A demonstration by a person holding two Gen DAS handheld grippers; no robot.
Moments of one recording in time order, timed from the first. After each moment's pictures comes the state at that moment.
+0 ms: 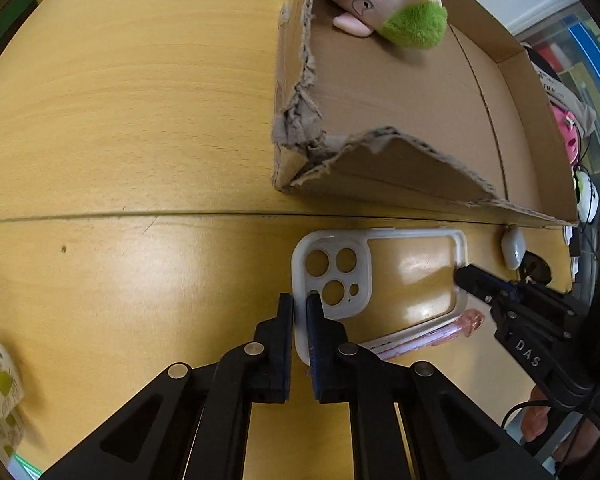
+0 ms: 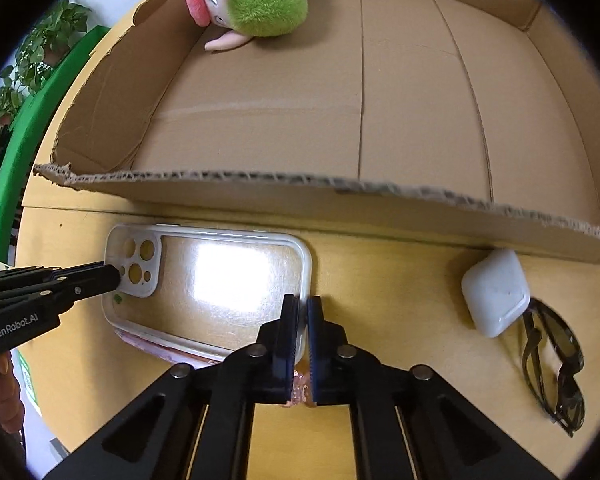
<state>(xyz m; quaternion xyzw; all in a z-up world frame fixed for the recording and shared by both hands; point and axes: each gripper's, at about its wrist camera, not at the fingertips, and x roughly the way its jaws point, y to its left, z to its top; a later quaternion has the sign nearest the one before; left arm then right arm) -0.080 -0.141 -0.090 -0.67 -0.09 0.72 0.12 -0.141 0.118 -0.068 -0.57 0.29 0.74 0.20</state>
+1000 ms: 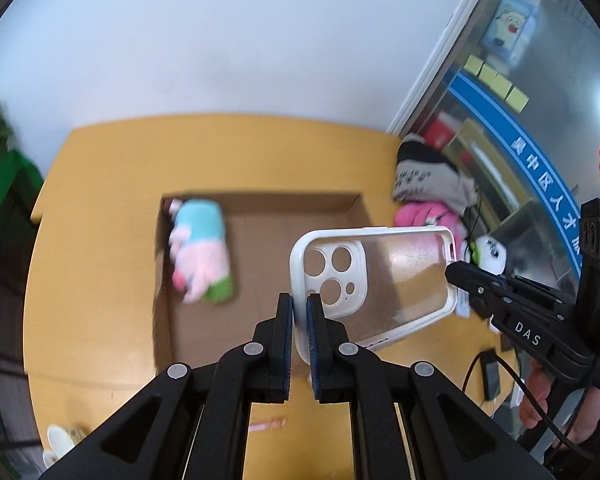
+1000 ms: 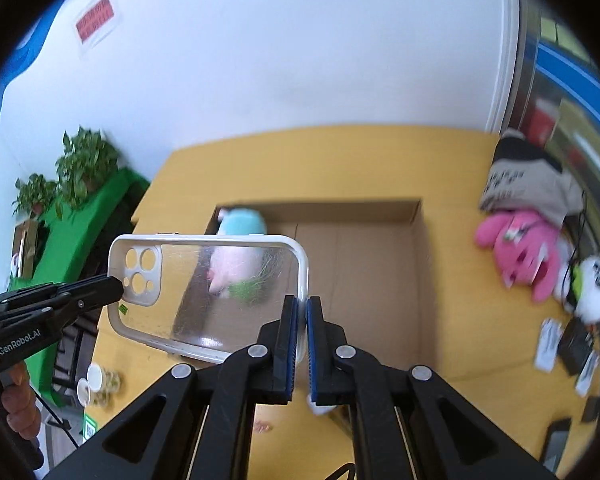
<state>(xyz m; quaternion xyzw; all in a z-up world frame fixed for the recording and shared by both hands) -0.129 -0.013 0.242 -0.48 -0.06 0.85 0.20 -0.054 0.261 0.243 -0.39 0.25 0.85 0.25</state>
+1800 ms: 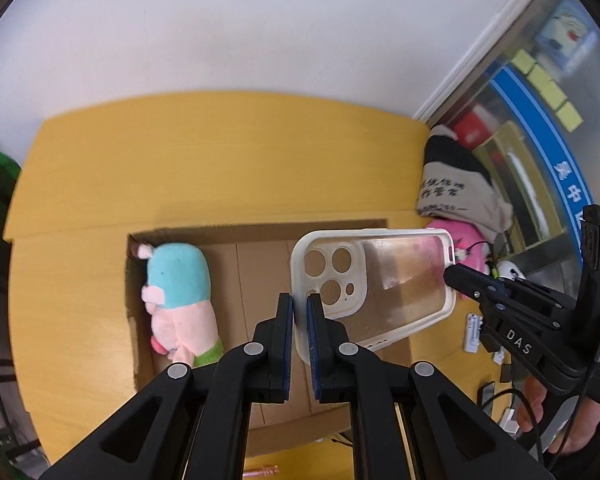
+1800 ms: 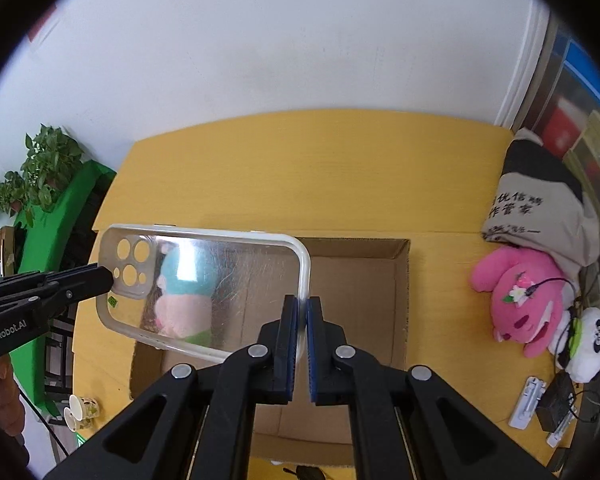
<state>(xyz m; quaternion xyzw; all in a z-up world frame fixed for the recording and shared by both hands) -0.309 0.037 0.190 -0.57 -0.06 0.80 0.17 -0.152 0.401 0.198 -0.47 0.26 0.81 0.22</state>
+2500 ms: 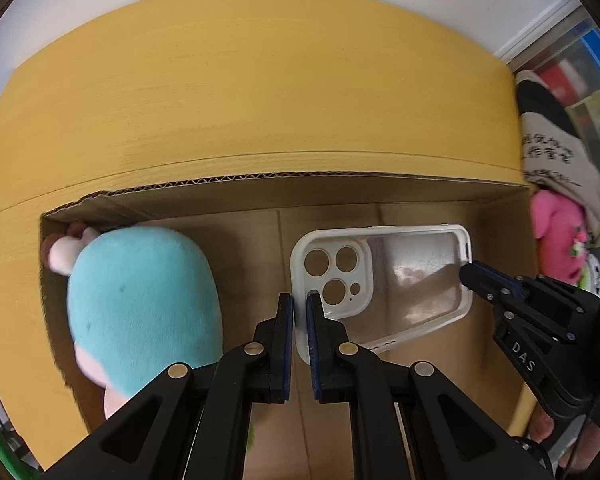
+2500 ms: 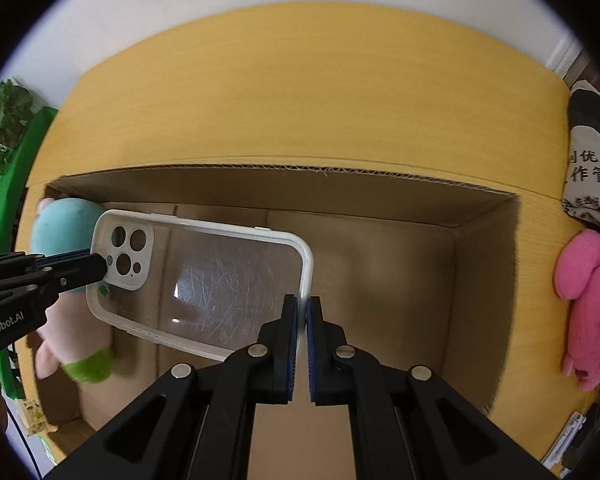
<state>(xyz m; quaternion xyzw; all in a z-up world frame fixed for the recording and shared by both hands) -0.395 0.059 -0.017 -0.66 -0.01 0.74 0.12 -0.236 0.430 -0.013 -0.57 0.25 0.76 0.19</state>
